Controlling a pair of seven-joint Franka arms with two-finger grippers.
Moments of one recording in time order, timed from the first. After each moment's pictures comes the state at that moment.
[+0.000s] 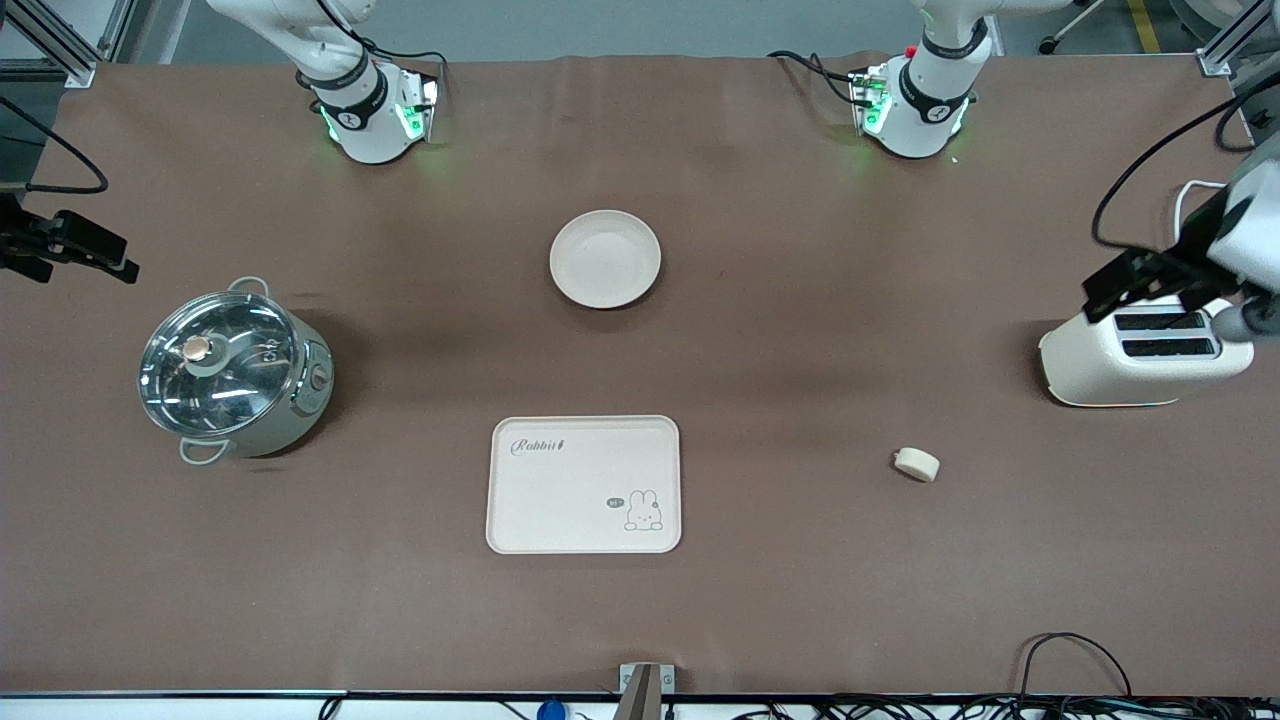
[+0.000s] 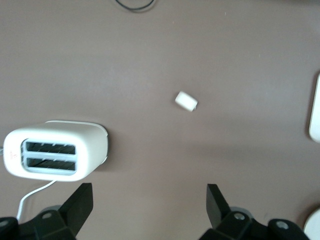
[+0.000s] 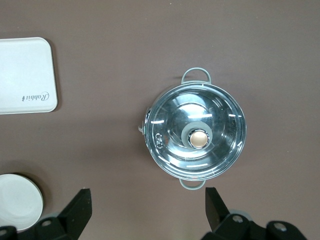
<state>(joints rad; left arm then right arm) 0.00 0.08 -0.09 -1.41 0.05 1.54 -0.14 -0.08 0.00 0.00 -1.57 0.02 1.55 -0.05</state>
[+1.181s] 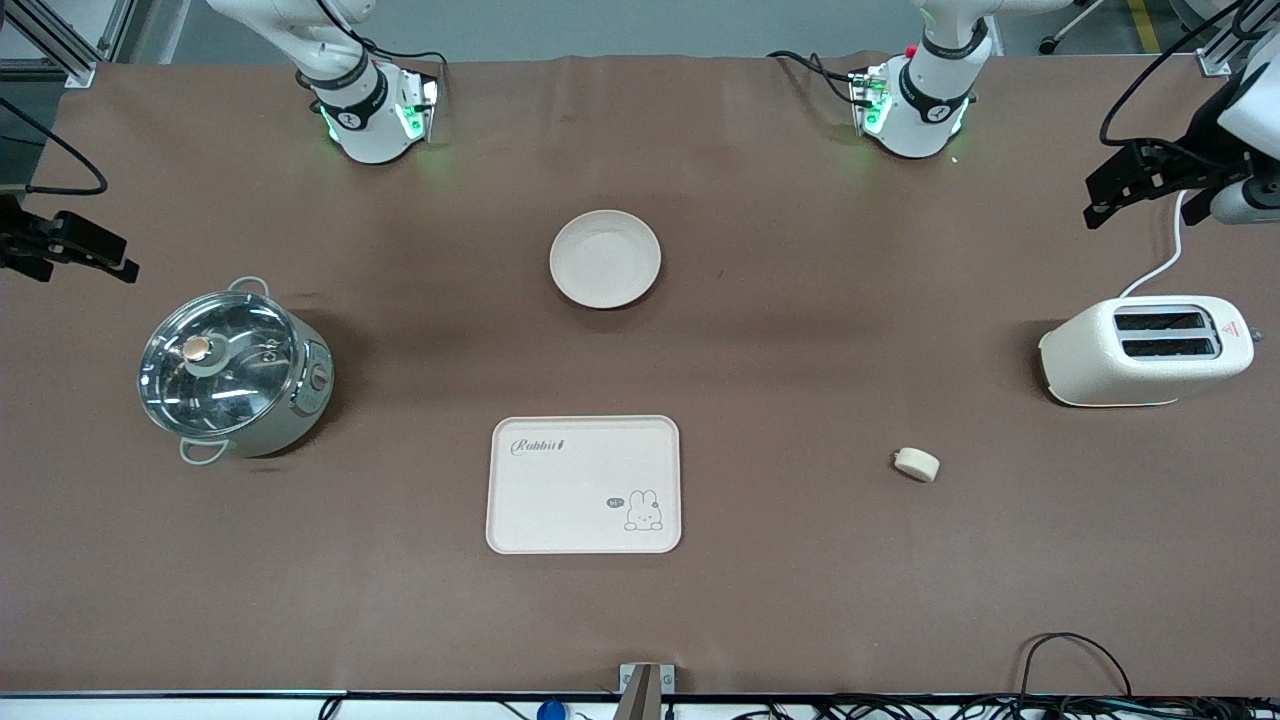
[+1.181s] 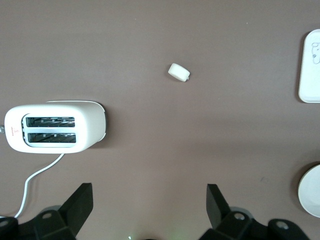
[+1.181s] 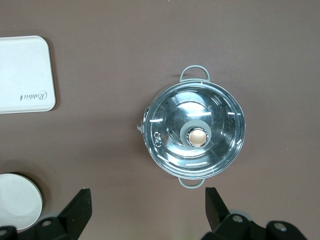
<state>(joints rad) -0.02 -0.08 -0.10 -1.55 0.02 1.49 -0.11 -0.09 0.00 -0.01 -1.57 0.02 1.54 -0.05</state>
